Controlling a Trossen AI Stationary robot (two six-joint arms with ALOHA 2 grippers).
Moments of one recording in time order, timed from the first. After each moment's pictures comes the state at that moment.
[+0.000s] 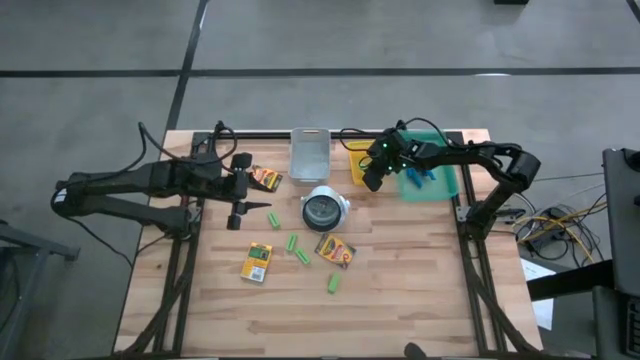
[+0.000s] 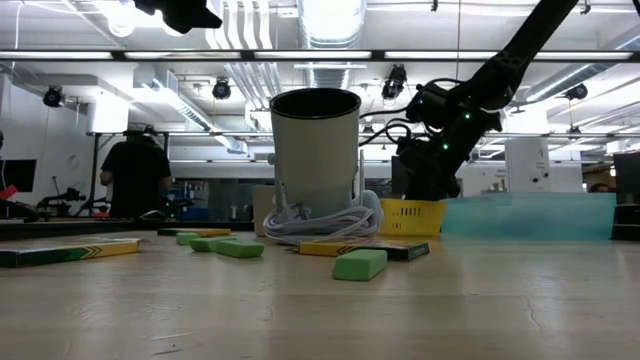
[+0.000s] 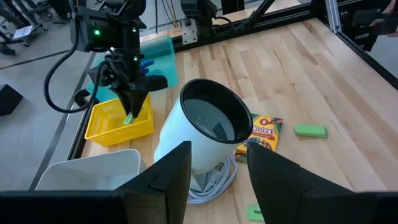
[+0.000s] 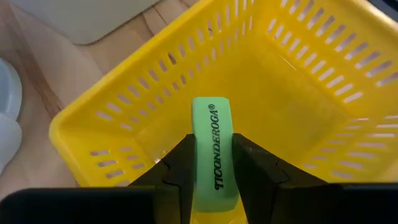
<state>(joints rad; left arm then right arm) 0.06 0.84 0.93 -0.52 0.03 0.26 -0.64 1.64 0.80 -0.07 -0.13 0.07</state>
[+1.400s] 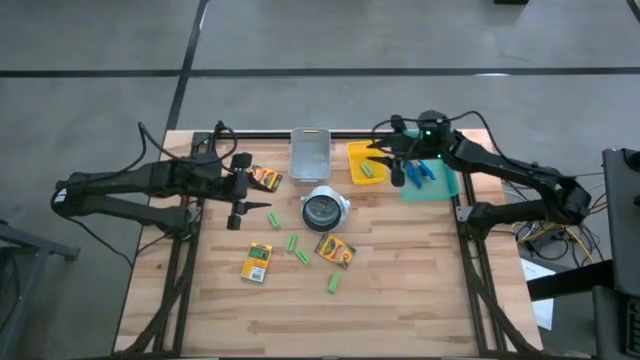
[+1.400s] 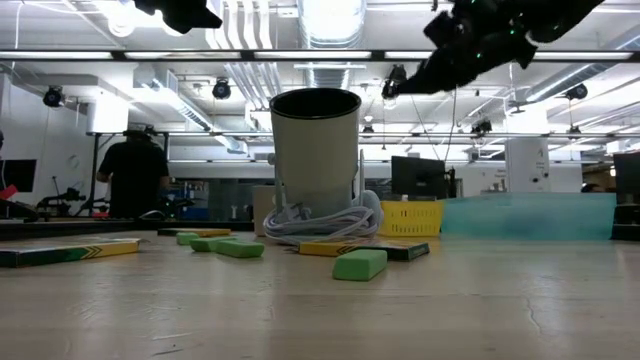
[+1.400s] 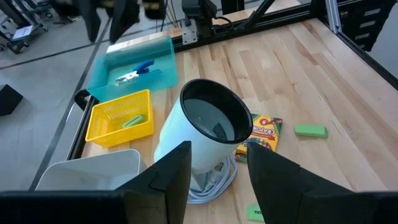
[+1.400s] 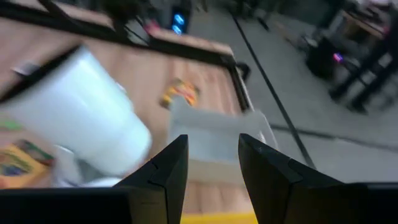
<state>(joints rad) 0.06 0.84 0.93 -0.52 0.03 0.26 -0.62 1.15 0.80 -0.02 -0.46 -0.45</state>
